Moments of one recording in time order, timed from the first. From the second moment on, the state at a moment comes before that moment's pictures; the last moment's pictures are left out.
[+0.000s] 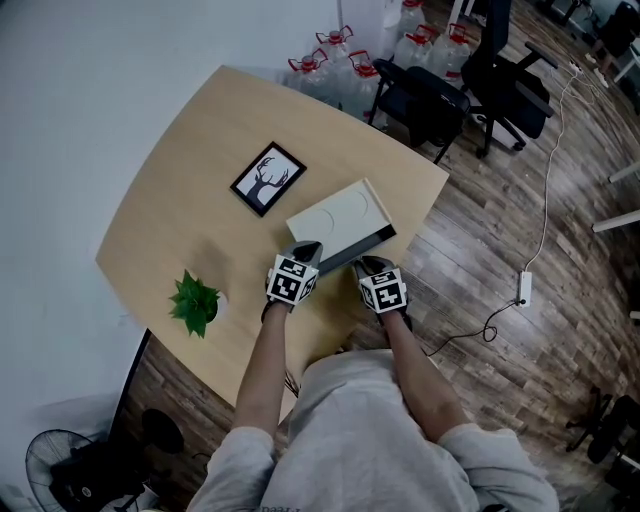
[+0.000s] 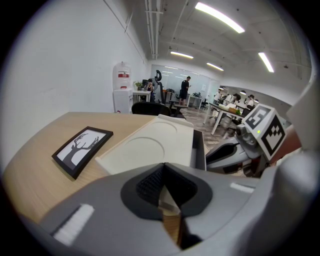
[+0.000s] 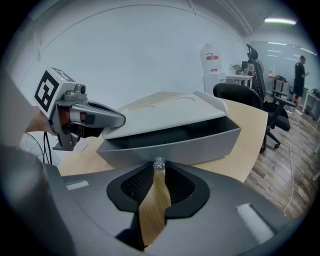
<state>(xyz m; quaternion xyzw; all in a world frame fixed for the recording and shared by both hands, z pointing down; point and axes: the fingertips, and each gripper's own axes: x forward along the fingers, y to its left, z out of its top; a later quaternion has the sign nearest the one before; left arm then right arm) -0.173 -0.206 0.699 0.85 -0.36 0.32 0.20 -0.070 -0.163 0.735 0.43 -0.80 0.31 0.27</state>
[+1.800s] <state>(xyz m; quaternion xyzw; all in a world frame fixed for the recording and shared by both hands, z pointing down) -0.174 -0.205 0.698 0.85 -0.36 0.32 0.20 -0.057 -0.126 0.734 0.43 -0.81 0.30 0.28</state>
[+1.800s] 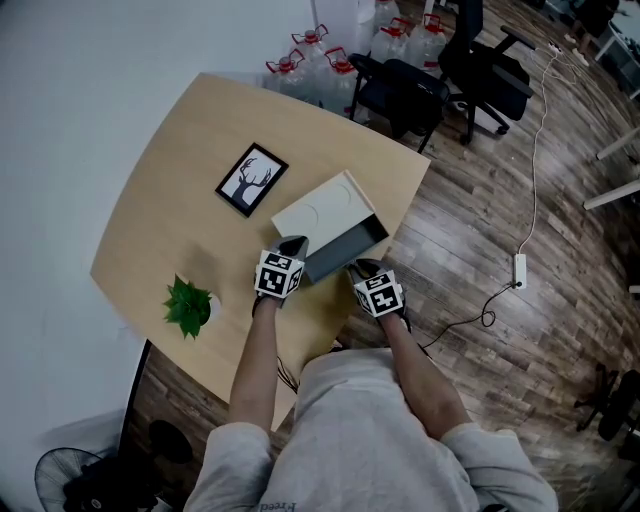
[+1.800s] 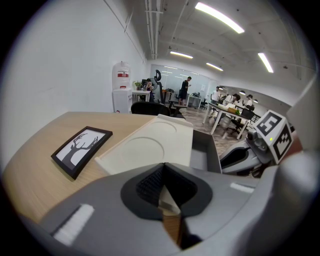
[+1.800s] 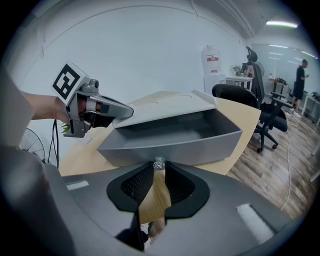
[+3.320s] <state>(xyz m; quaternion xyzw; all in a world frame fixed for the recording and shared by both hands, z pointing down) -0.173 -0.205 0.697 0.85 -0.36 0.33 0.20 -0.032 -0.088 0.740 0.44 -0.79 0.31 0.29</state>
